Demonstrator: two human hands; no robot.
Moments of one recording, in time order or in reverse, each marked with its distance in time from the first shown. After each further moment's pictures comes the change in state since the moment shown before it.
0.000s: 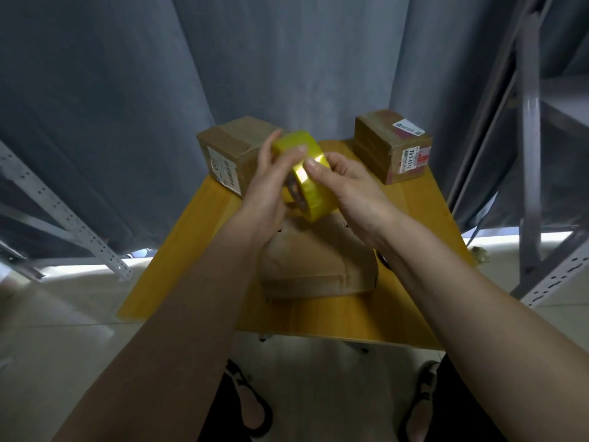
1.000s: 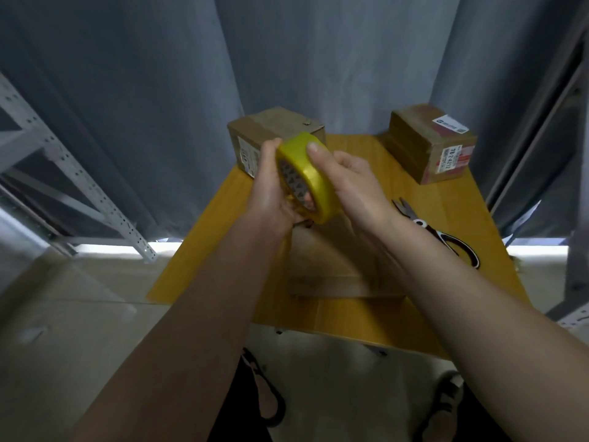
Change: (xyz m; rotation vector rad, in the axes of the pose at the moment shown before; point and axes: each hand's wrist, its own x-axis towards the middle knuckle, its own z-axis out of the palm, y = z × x) left_hand -0.006 0.013 -0.028 -0.158 0.186 -0.232; right_hand 0.019 0.013 0.039 -0.018 0.029 -0.009
